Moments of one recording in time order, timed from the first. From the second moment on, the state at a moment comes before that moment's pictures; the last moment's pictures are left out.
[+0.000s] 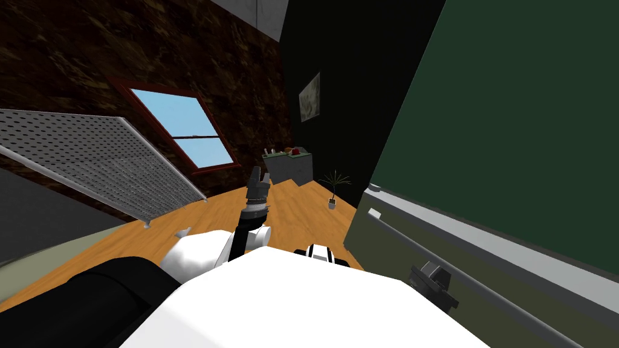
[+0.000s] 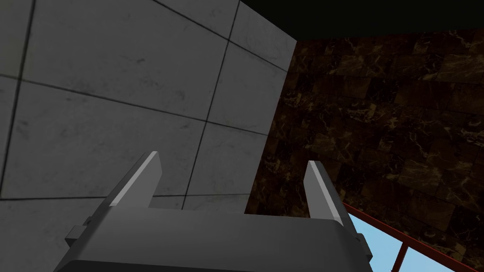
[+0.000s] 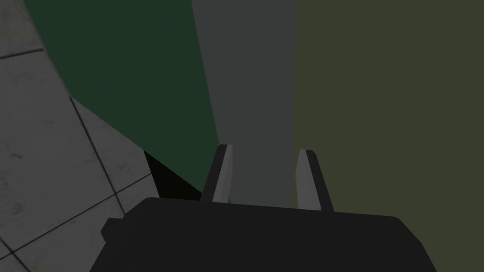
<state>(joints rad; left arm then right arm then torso) 0.45 0.00 0.07 -2.39 -0.10 -0.45 -0.09 0.06 -0.23 0.23 -0.51 2.18 1.87 0.12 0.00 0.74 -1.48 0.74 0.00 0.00</state>
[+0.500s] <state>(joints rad) 0.45 0.00 0.07 -2.39 -0.10 -0.45 -0.09 0.05 -0.27 0.22 -0.56 2.17 1.77 0.14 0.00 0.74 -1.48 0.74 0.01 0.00</state>
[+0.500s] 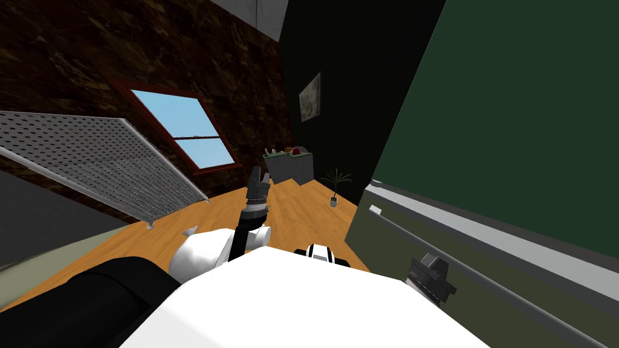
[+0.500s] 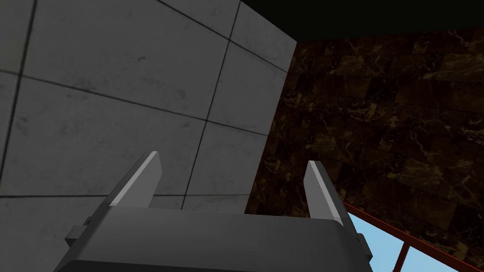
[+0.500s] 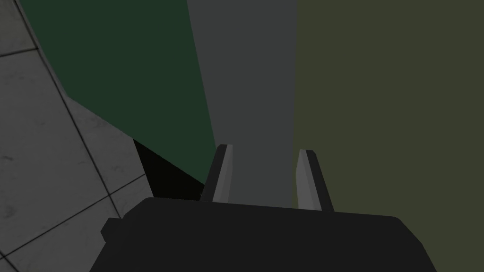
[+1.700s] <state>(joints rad) 0.45 0.00 0.07 -2.39 -0.10 -0.45 -0.09 0.06 -0.28 0.23 -0.60 2.19 1.74 0.14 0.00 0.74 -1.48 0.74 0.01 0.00</state>
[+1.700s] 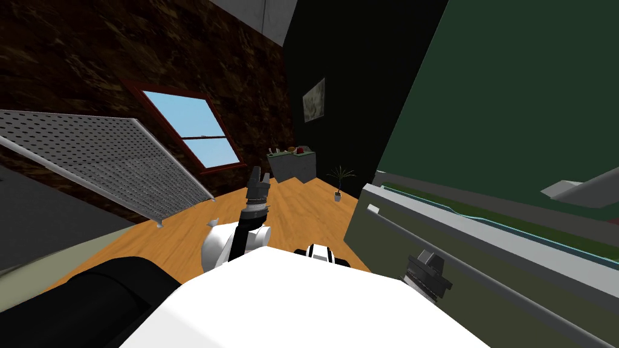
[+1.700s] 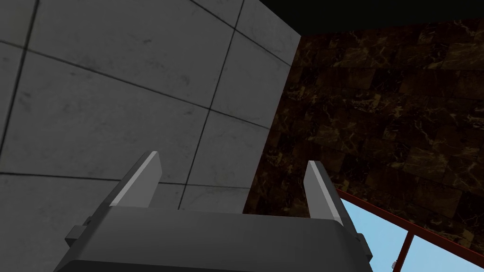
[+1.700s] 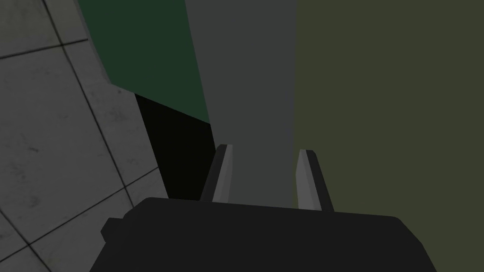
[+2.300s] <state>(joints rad) 0.45 0.00 0.07 -2.39 -0.10 -0.45 -0.09 -0.01 -0.29 0.21 -0.57 2.17 1.71 0.18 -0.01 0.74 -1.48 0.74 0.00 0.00</state>
